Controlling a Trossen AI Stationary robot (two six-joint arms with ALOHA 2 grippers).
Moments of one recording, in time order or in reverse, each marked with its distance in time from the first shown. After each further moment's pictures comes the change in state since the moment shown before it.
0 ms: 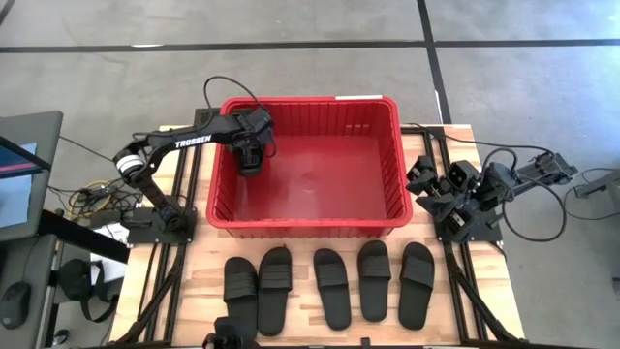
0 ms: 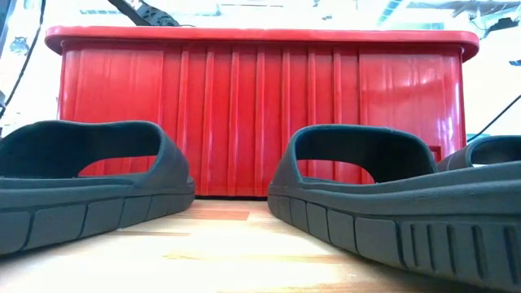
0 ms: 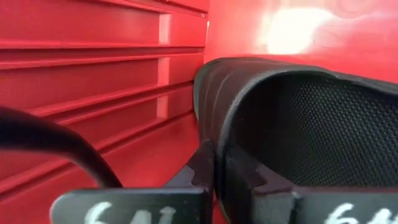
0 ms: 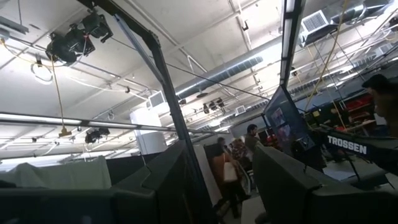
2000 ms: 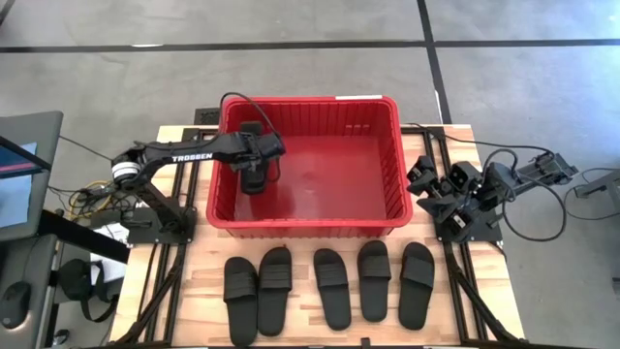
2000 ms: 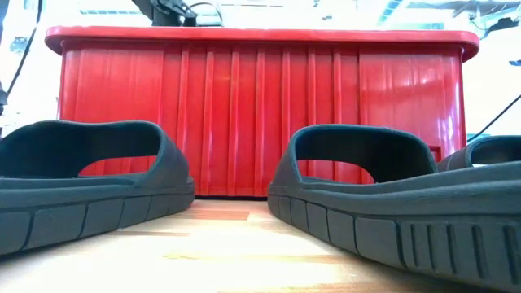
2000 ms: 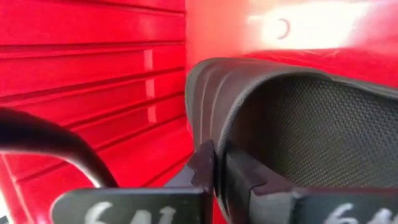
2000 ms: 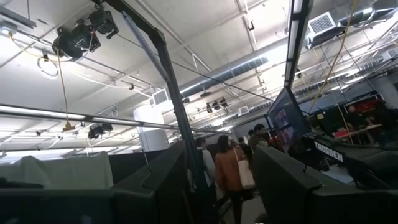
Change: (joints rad) left arm -0.254 -0.050 0.002 -0.122 -0.161 -0.167; right arm -0.002 -0.002 0.000 0.001 -0.026 -0.025
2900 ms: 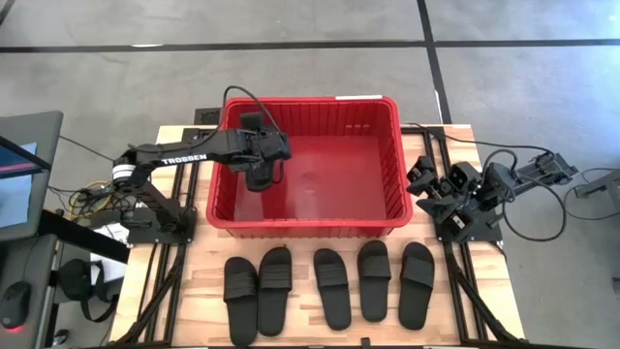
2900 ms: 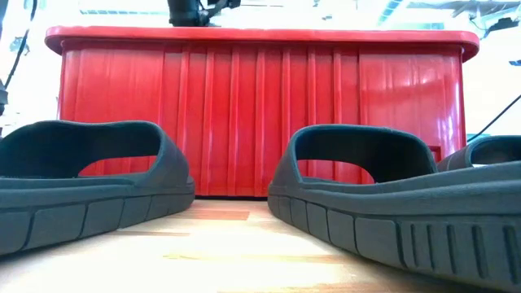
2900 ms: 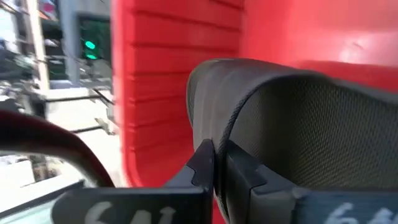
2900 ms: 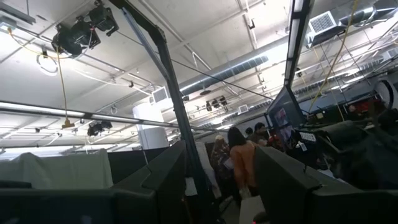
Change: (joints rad) left arm -0.153 0.000 0.291 -0.276 -0.159 -0.179; right arm 0.000 0.000 0.000 -0.008 -0.003 -0.008
